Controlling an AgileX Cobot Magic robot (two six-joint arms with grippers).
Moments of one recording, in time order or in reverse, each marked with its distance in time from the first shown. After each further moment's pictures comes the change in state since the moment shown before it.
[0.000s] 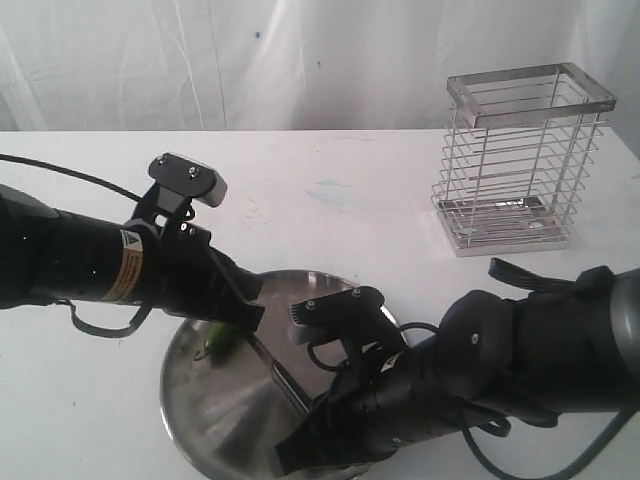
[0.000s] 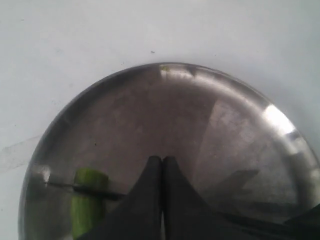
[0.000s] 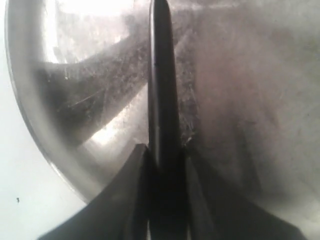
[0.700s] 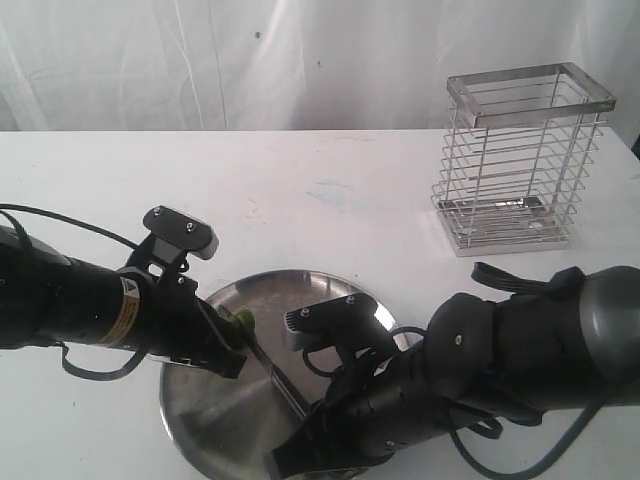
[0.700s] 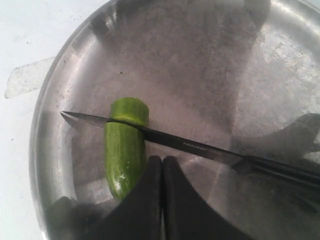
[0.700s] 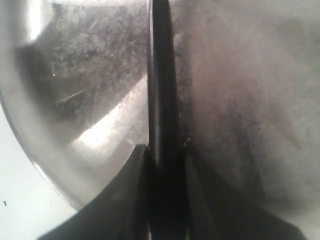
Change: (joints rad) left arm 0.000 0.072 0.070 0.002 0.085 0.014; right arm 0.000 0.047 -0.018 0.000 0.006 0.000
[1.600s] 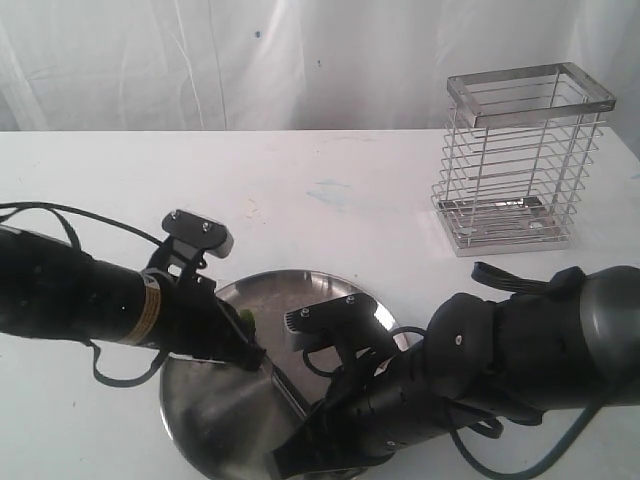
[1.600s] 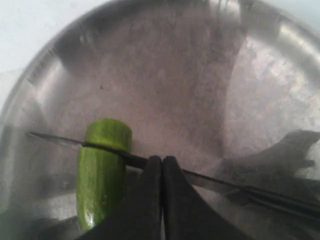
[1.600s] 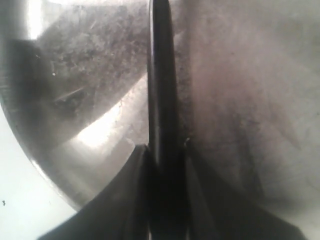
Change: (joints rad) left arm 0.000 0.104 -0.042 -0.248 -0.058 0.206; right arm 0.000 0.000 0.000 -0.006 0.000 0.000
